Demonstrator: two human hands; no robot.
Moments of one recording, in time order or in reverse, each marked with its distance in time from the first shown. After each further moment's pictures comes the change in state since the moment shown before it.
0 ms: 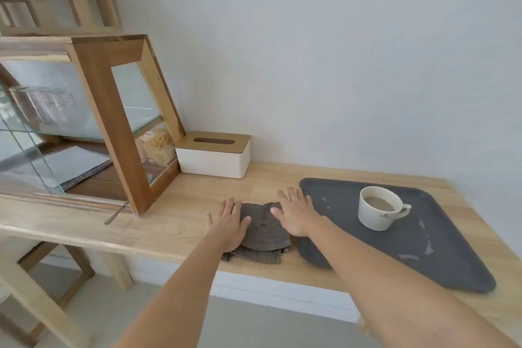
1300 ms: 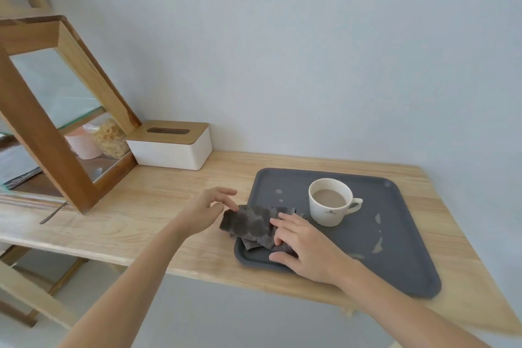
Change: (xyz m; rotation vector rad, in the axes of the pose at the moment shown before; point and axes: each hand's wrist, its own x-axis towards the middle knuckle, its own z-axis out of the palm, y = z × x) left_hand 0.011 0.097 -0.015 -0.515 0.000 0.138; right_hand -0.098 0.143 -0.005 0.101 0.174 -0.531
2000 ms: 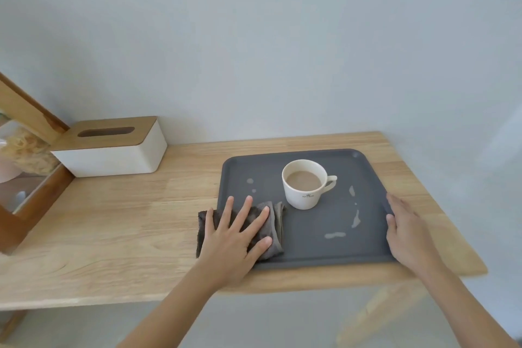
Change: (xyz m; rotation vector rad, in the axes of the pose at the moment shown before) left_hand -0.016 0.011 0.105 0.834 -0.077 0.316; right_hand -0.133 0.082 -0.032 0.020 0.439 1.029
